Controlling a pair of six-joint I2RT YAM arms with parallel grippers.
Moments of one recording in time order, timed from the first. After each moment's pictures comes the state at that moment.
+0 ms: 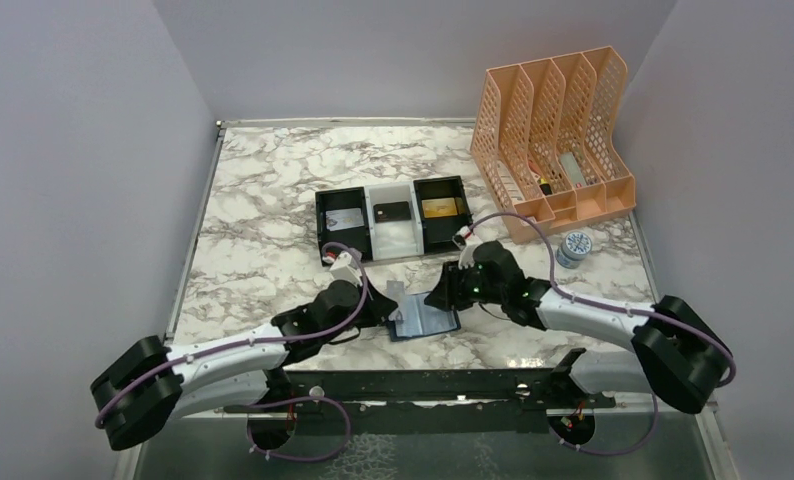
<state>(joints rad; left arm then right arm) -0.97 1.00 0.25 0.25 -0.16 -1.03 0.77 1.29 0.47 0.17 -0.27 0.59</state>
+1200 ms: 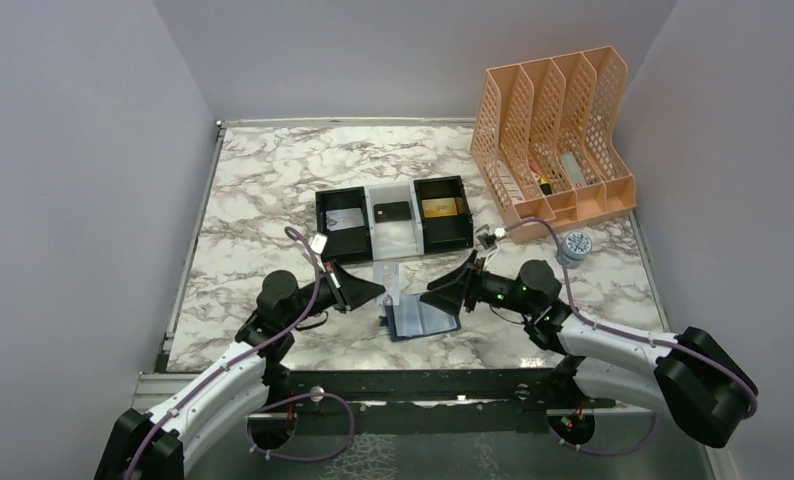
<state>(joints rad) -0.51 0.68 0.15 0.41 0.50 -0.99 0.72 1.03 0.22 0.77 -0.46 0.73</state>
